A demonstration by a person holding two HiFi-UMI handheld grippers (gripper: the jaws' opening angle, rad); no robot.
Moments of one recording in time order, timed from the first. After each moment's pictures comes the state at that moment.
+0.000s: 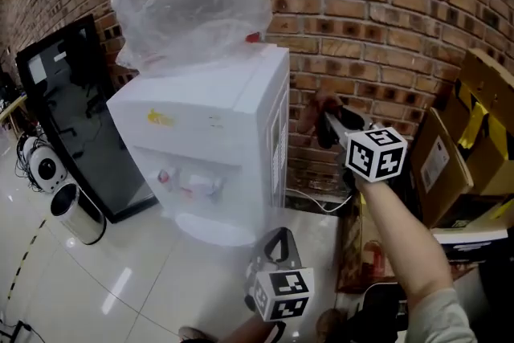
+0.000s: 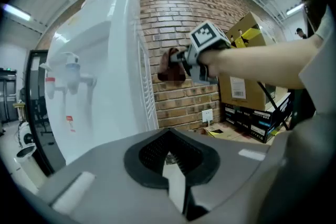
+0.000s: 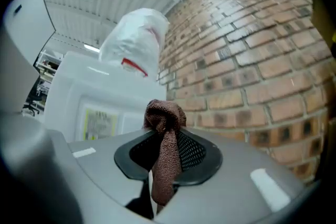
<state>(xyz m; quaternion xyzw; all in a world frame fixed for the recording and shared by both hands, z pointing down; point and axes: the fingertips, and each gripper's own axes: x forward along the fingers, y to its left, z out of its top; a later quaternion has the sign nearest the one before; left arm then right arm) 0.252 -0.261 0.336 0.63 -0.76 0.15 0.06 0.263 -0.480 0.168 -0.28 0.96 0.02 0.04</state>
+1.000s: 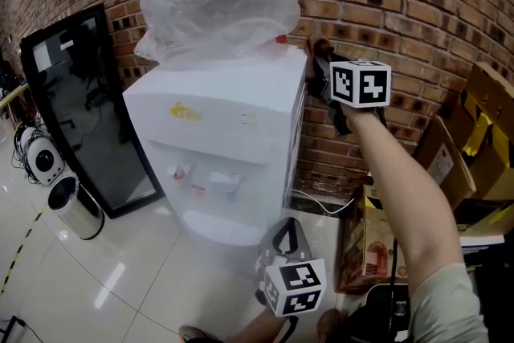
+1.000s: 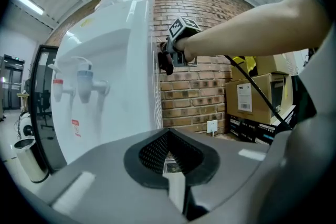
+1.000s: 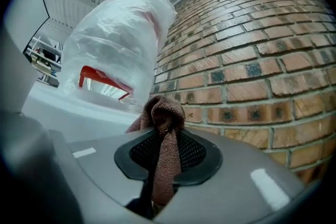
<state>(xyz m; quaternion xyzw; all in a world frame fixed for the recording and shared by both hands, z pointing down) 0.231 -0.262 0.312 0.62 -0.77 0.10 0.06 0.180 -0.519 0.063 -0.32 0.94 0.05 0.00</state>
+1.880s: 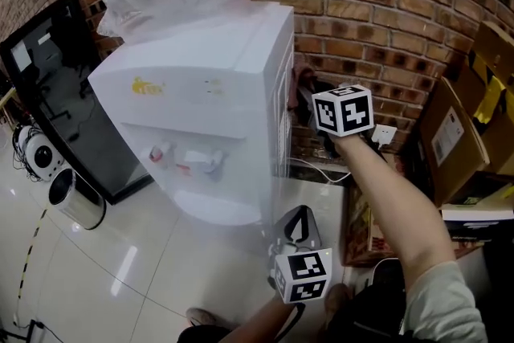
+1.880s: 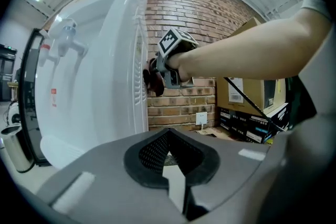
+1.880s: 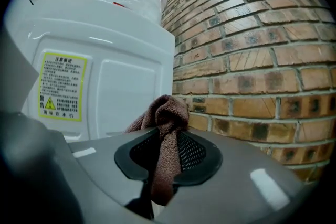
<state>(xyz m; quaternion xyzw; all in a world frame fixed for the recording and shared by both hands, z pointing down) 0.268 -0.283 0.375 0.65 -0.75 0.09 0.09 0.177 -0.504 0.236 -0.28 0.96 -0.01 -0.09</state>
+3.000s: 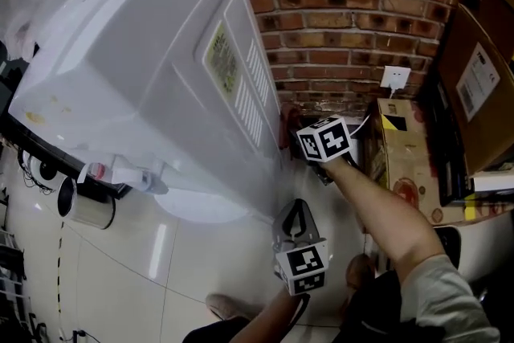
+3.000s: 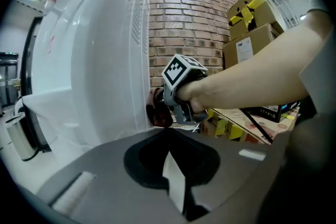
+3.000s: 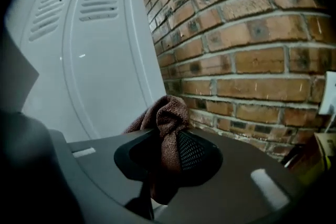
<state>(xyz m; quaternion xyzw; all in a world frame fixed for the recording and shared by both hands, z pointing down) 0.259 -0.294 0.505 0.62 -0.76 0.15 0.14 0.178 -0.488 0.528 -0.22 0.93 -0.18 -0.21</state>
